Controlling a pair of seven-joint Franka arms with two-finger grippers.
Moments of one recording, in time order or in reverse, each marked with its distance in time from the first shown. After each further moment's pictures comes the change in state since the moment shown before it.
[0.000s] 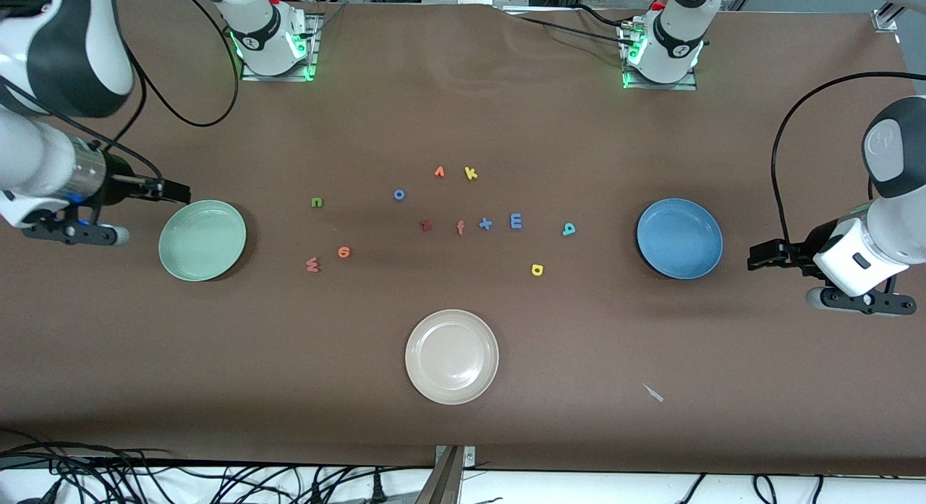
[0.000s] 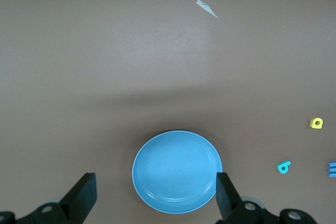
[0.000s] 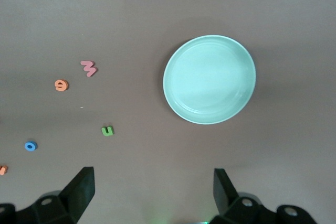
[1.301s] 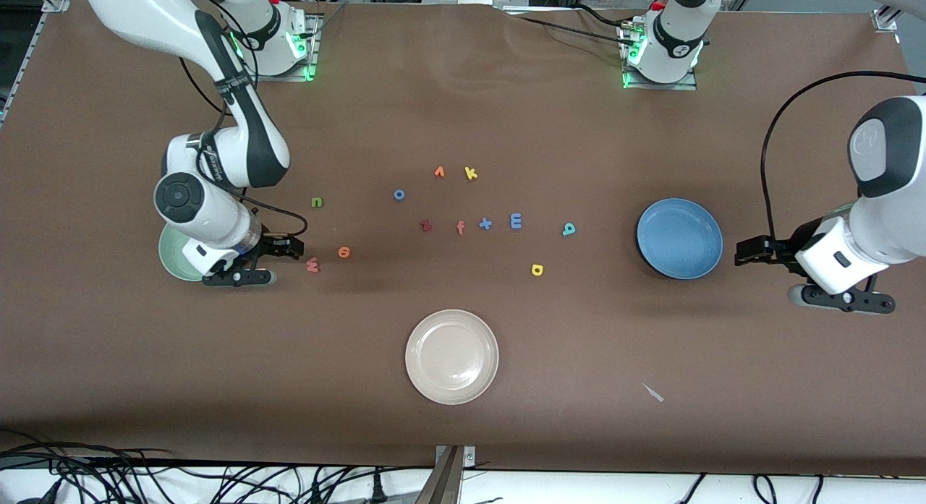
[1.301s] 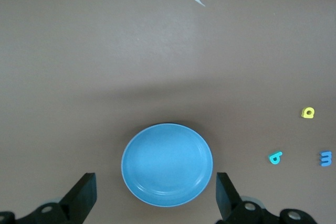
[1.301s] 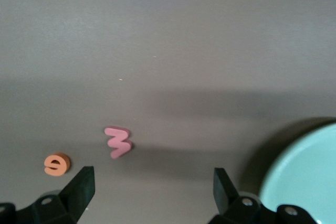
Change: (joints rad) left arm -0.033 0.002 -0.015 -0.015 0.000 -0.028 -0.023; right arm 0.118 0.218 0.061 -0.348 0.013 0.777 0.006
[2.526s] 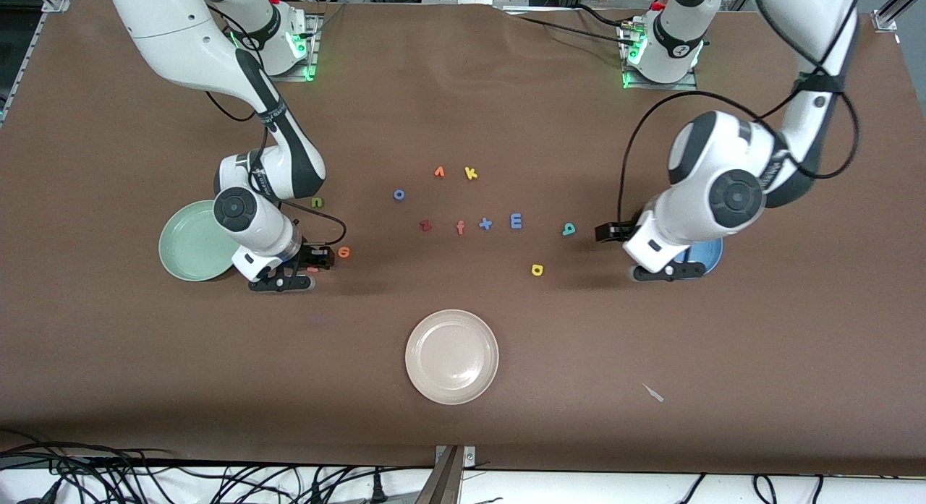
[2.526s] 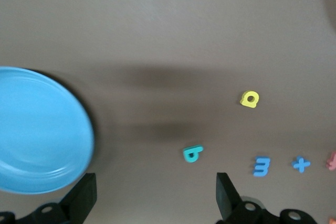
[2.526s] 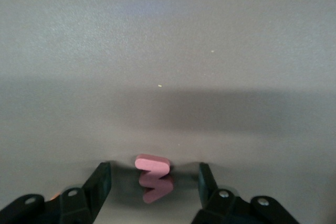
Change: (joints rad) left arm -0.054 -0.002 -0.273 -0.366 -0.001 0.314 -0.516; right arm 0.001 0.140 0.063 0.000 0.003 0.171 0.059
